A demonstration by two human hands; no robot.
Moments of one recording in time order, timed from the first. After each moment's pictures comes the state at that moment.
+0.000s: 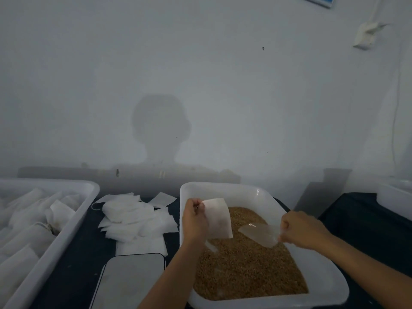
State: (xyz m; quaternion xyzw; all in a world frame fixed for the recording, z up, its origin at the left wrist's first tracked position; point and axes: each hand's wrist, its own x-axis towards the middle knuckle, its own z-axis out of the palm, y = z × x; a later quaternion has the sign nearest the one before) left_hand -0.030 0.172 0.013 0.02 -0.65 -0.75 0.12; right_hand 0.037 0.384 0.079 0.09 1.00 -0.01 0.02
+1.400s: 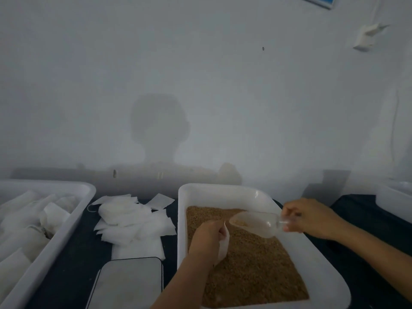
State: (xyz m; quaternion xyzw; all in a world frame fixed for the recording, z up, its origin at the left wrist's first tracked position) left_hand -0.028 0.184 -0.007 -0.19 -0.89 -0.42 0.07; right_hand 0.045 0.395 0.118 0.00 0.99 -0.10 -0.01
